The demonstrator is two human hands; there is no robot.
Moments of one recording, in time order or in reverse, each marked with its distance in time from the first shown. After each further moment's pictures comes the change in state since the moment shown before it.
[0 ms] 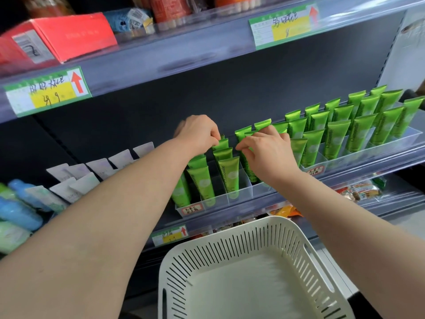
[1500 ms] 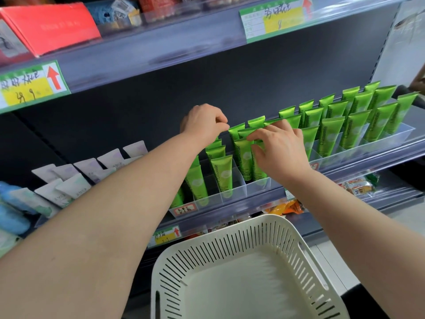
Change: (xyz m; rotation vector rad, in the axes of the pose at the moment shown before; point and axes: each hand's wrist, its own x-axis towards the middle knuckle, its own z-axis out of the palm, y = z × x) left_hand 0.019 0.025 0.012 -0.187 0.133 -0.038; right_hand -0.005 0.026 -0.007 -0.066 0.021 0.082
